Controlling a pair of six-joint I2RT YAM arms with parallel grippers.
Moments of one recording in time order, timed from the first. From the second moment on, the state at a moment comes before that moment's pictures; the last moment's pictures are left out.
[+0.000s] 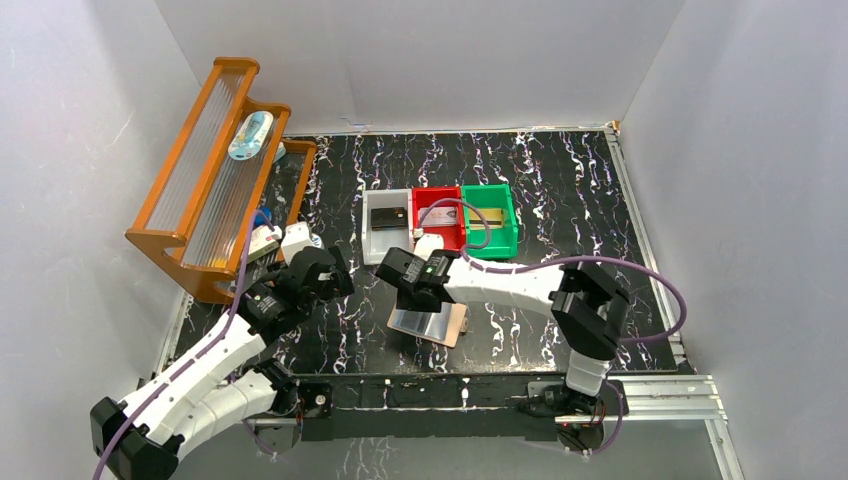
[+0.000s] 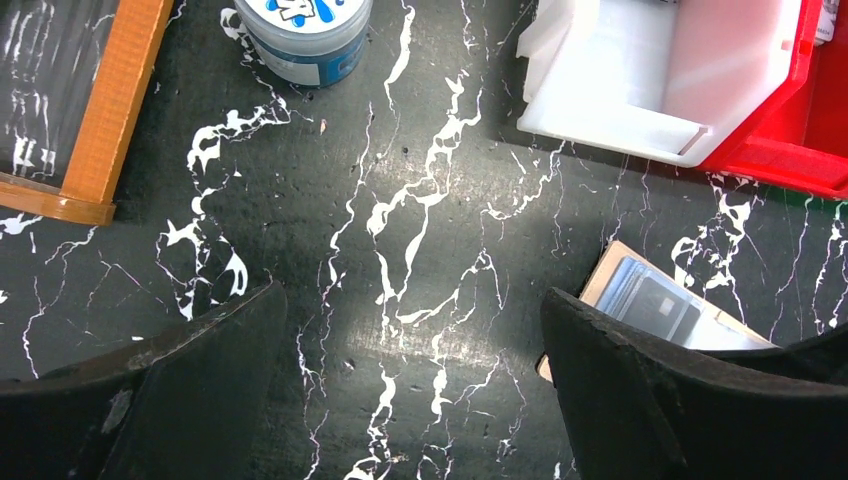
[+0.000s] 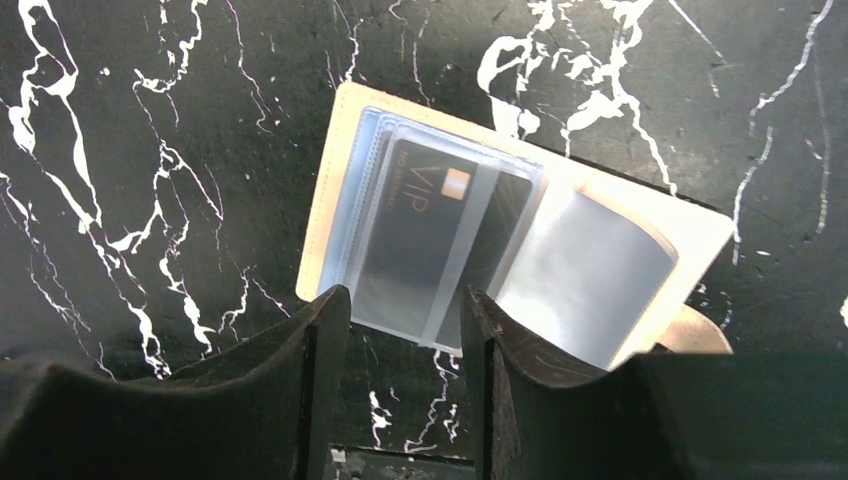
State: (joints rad) left arm -0.67 0.81 0.69 -0.74 -0.51 -0.75; right arm 1.16 1.75 1.27 -0.73 0.35 1.13
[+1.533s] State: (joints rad) left arm -0.67 0.92 0.68 -0.66 -0.35 -0.70; right arm 1.11 1.75 1.12 -0.51 0.19 1.12
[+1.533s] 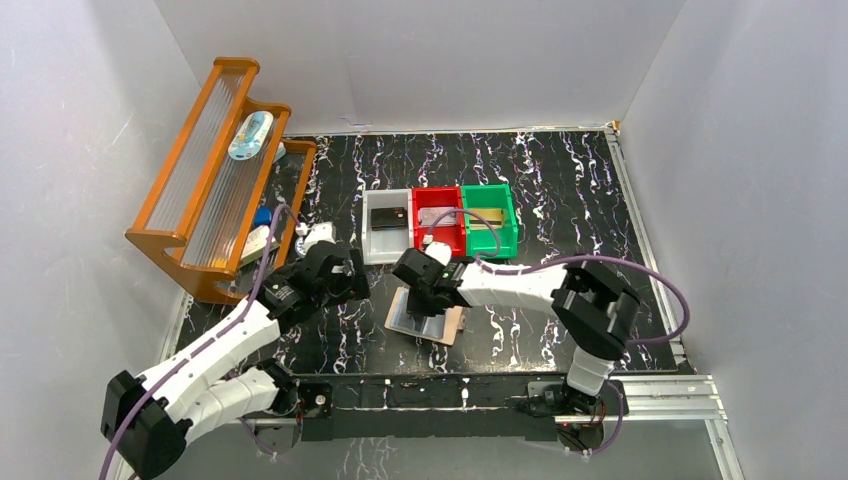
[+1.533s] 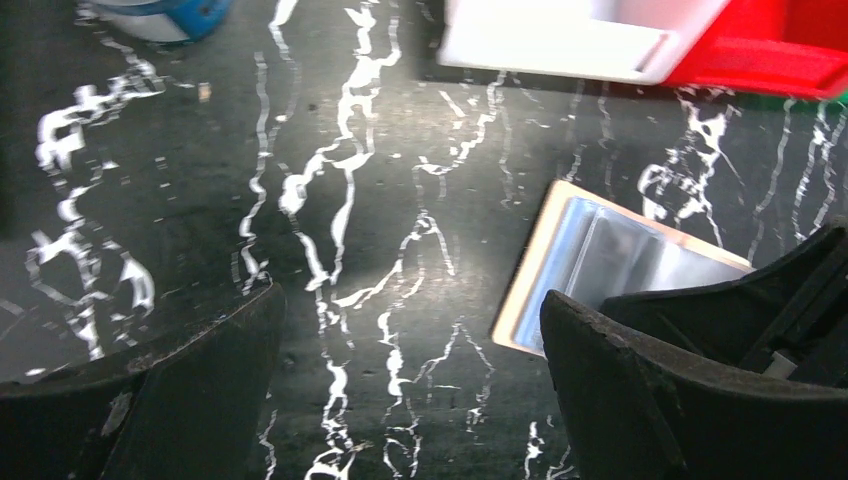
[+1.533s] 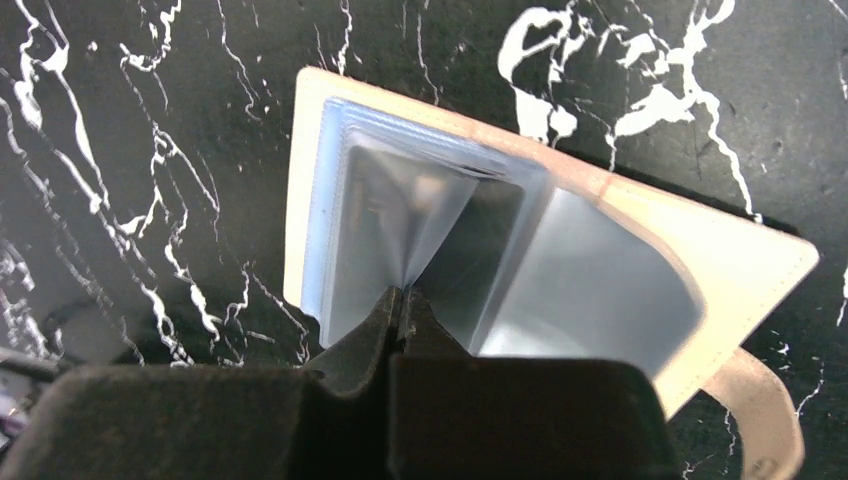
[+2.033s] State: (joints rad) left arm -0.67 1.13 0.68 -0.41 0.05 -0.62; right arm 1.04 1.57 0.82 -0.22 0.05 1.18
